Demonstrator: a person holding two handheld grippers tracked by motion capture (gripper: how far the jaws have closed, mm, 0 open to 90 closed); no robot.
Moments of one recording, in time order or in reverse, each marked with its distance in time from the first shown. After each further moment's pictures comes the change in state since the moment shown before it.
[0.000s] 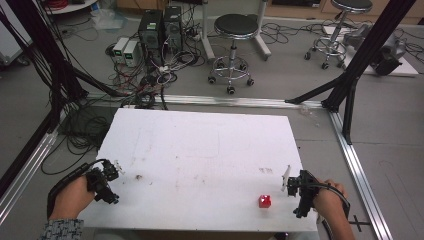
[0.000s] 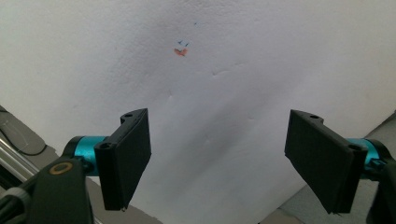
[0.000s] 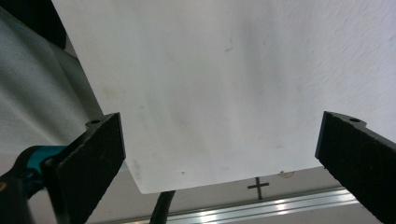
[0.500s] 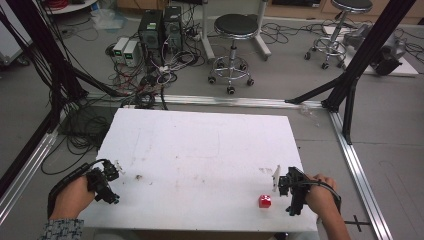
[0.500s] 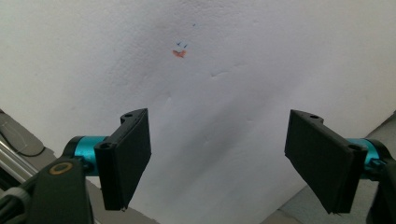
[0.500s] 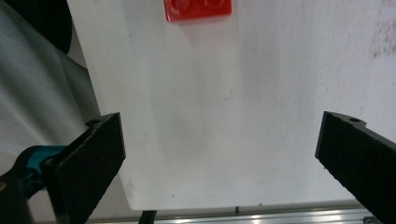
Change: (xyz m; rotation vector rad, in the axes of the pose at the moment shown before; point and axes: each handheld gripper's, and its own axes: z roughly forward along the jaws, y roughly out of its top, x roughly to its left) left arm 0.000 0.000 0.001 -0.005 -0.002 -0.004; right arm 0.004 0.029 -0.007 -0.022 -0.016 -0.136
